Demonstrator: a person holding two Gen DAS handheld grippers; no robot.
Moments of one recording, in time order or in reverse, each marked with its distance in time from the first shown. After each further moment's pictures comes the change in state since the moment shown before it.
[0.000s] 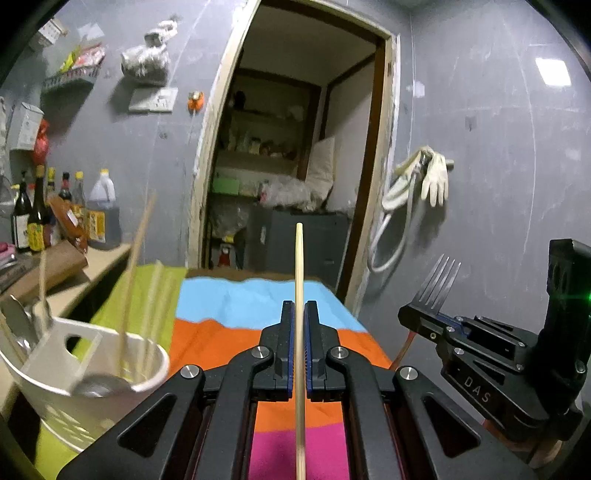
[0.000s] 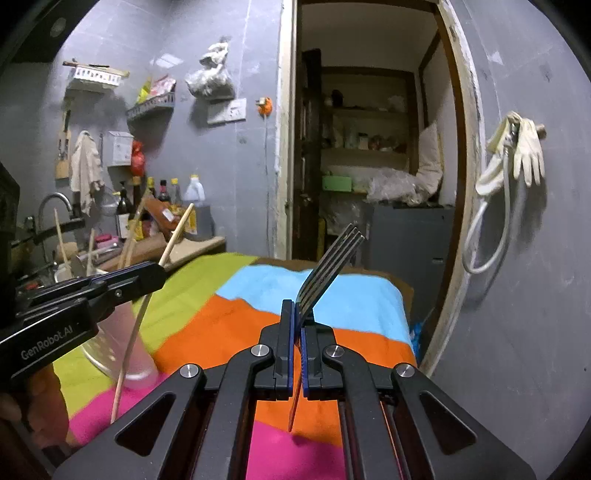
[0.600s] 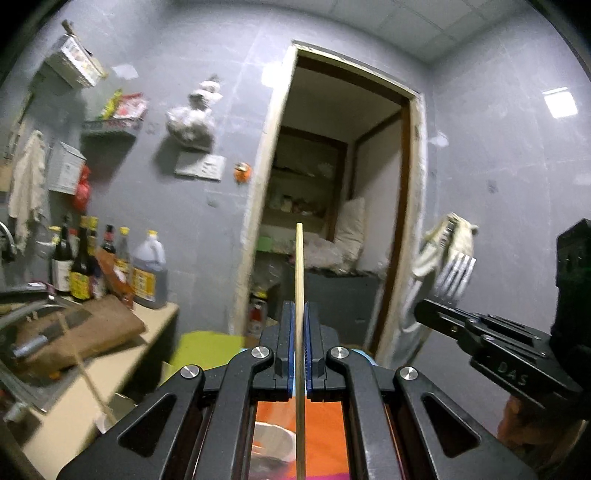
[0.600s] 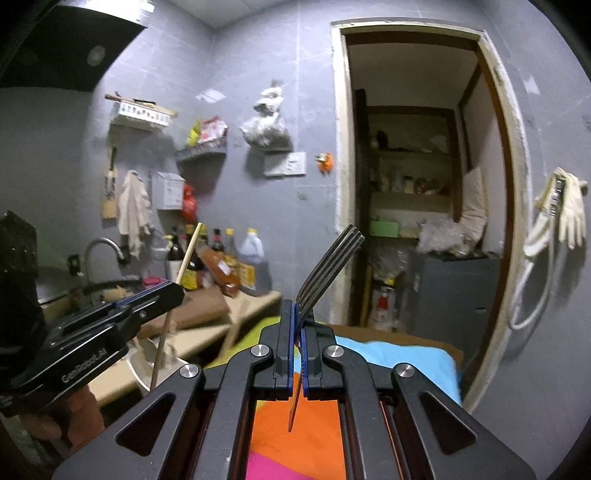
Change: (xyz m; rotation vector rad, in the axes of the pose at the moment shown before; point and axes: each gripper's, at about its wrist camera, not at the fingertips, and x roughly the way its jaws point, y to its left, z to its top) left arm -0.079 0.076 0.072 -0.023 -0.211 0.124; right arm -0.015 0.078 0.091 -0.031 -0.137 0.180
